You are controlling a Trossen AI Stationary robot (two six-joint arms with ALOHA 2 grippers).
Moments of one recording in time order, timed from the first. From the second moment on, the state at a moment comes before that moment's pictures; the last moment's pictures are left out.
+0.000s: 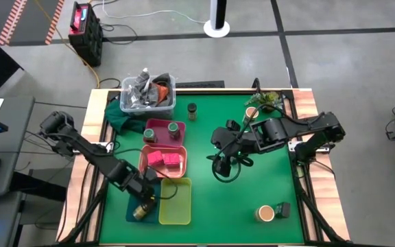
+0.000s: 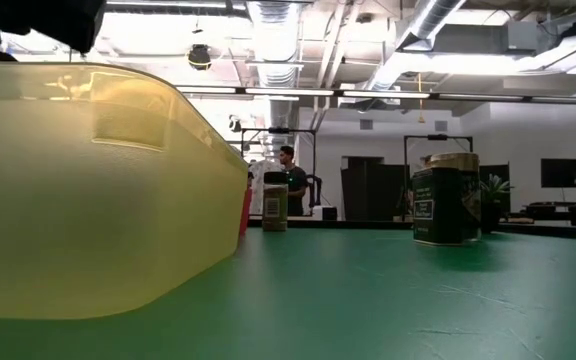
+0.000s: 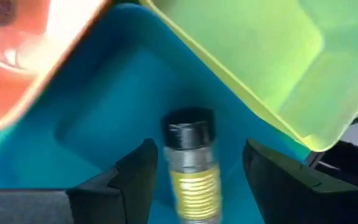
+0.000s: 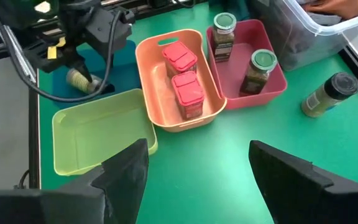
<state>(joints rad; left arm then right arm) -0.60 1.40 0.99 -0.77 -0.03 -1.26 0.27 1.66 1.88 -1.06 0.32 0.46</state>
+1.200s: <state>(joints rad) -0.61 1.64 1.00 -0.73 -0.04 -1.23 0.27 1.66 1.88 -1.05 0.34 0.41</state>
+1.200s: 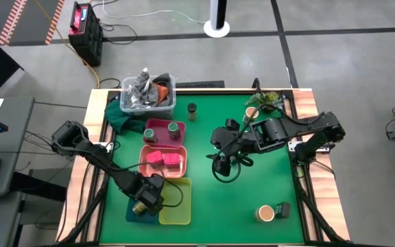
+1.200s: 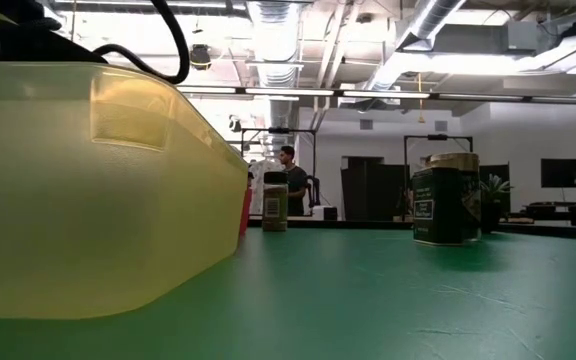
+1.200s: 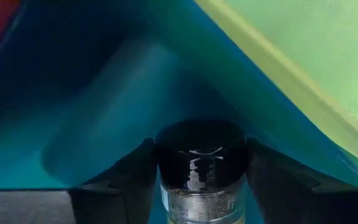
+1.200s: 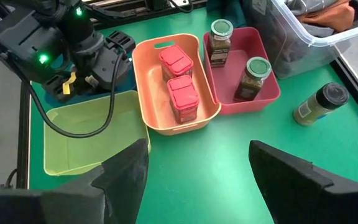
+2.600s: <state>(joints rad) -1.07 1.62 0.99 -0.98 -1.22 -1.77 0.27 1.66 1.88 -1.05 0.34 0.41</state>
